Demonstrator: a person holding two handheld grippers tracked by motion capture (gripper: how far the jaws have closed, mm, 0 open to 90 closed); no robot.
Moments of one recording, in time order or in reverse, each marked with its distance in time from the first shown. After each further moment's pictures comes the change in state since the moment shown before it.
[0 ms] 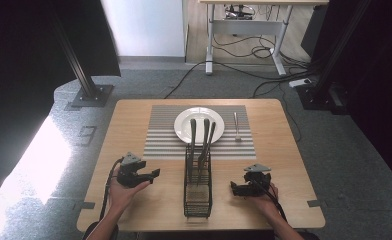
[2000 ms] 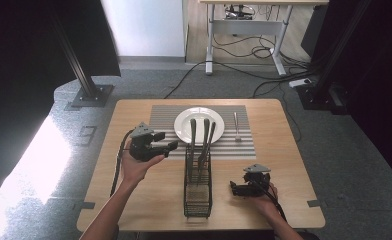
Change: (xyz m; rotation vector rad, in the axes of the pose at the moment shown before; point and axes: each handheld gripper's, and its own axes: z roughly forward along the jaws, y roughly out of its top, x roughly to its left) left arm -0.040 0.106 -0.014 -0.173 -0.156 0.066; right arm 0.001 0.000 0.000 -0.016 0.005 -0.002
